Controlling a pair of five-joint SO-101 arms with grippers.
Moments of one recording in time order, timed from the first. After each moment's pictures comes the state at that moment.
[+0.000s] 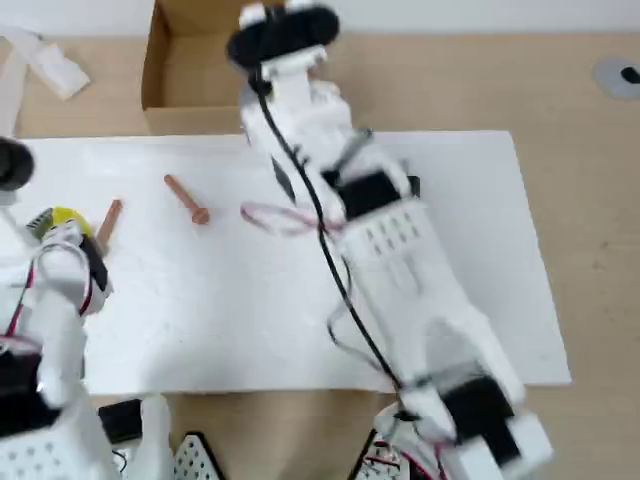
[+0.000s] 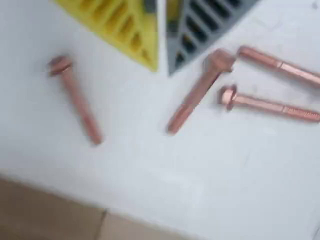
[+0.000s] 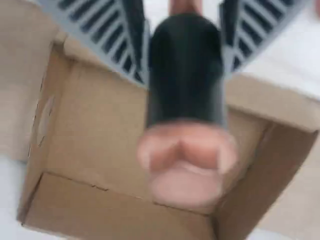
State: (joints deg) left arm -18.7 -62.2 26.2 77.7 -5.8; right arm -30.3 -6.9 6.4 31.5 -10.7
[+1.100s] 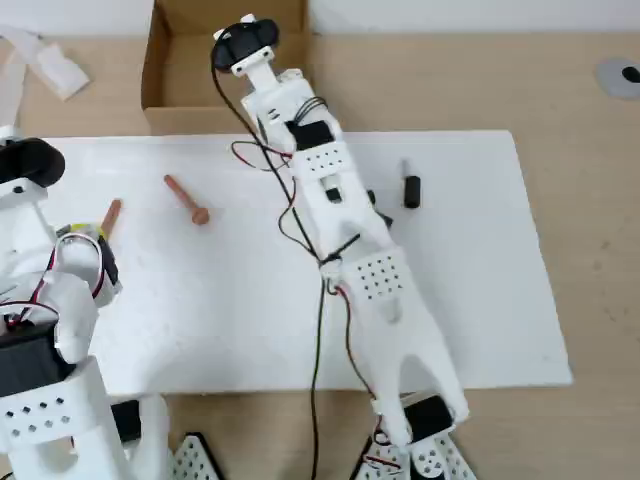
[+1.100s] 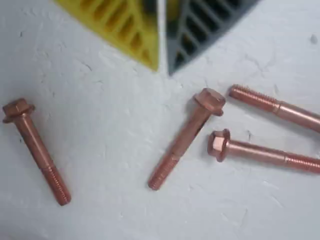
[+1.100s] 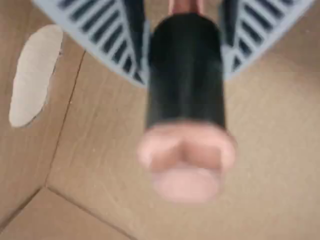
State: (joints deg) left arm -19.3 -62.0 37.0 73.5 -7.0; right arm -25.0 74.0 -73.3 35.6 7.1
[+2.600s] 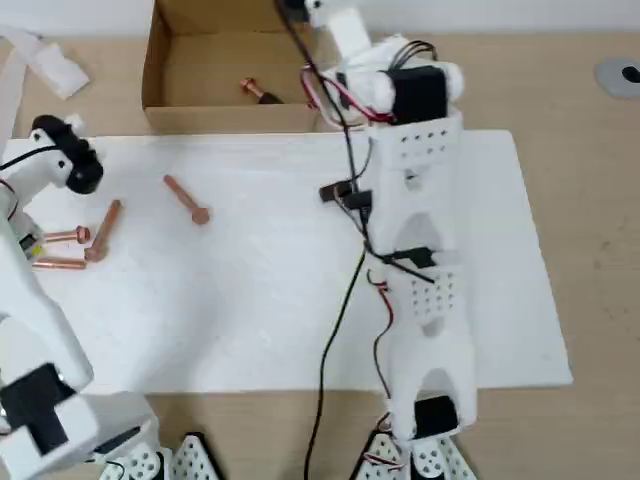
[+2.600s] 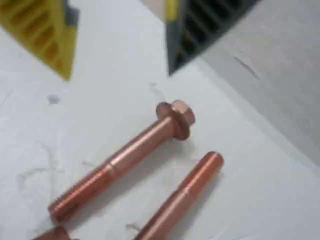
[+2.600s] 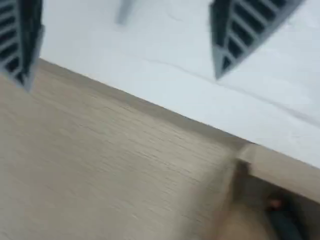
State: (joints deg) left arm -37.3 -5.7 4.7 81.9 -92.0; right arm -15.4 45.7 -92.6 101.0 7.3
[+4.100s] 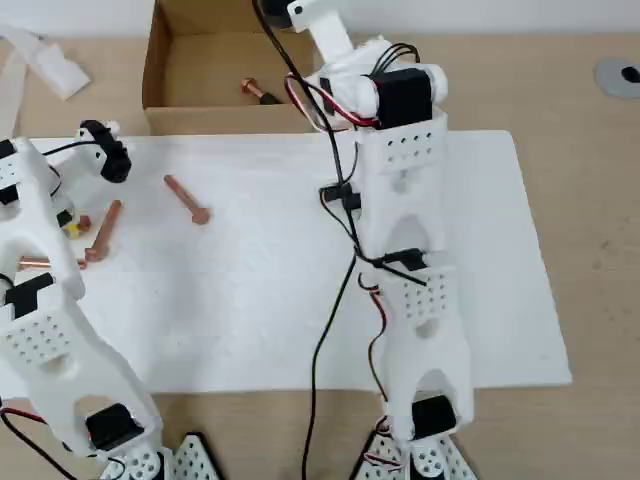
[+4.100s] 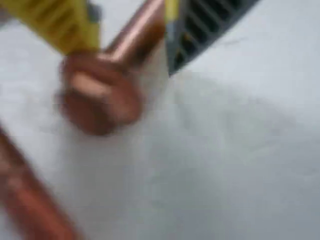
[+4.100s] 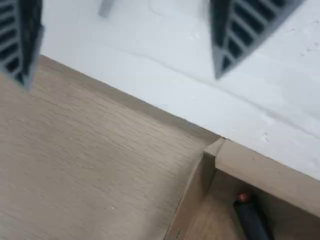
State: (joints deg) left arm -30.9 32.4 -14.2 72.4 -91.5; right arm -19.0 45.7 -92.7 101.2 7.3
